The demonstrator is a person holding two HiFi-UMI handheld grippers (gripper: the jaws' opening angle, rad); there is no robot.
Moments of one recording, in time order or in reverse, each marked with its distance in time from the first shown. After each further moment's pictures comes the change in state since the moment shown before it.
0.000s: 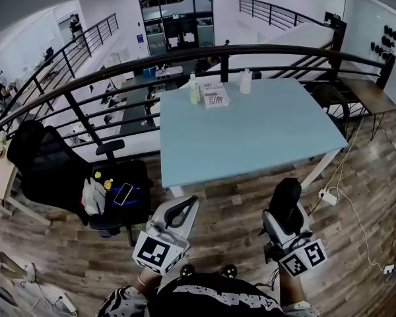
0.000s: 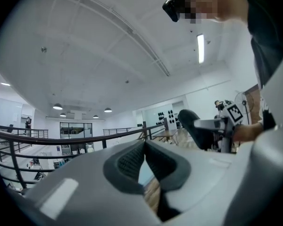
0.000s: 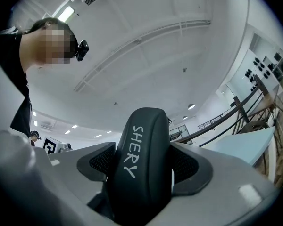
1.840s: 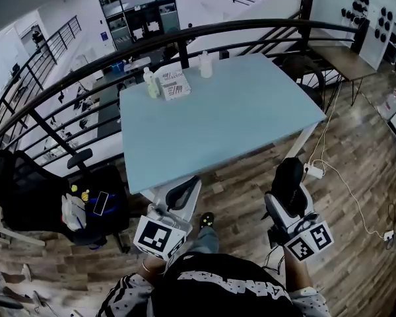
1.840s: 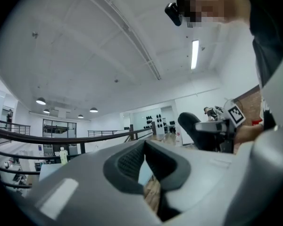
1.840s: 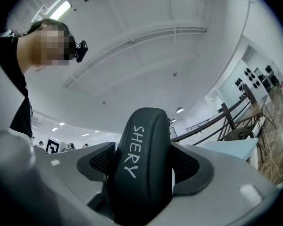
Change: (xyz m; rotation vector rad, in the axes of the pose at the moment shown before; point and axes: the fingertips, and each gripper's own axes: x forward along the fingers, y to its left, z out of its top) left arm 0.155 -0.053 -0.007 -0.028 -0.045 -0.170; right arm -0.020 -0.133 0.021 -0.025 -0.005 -0.138
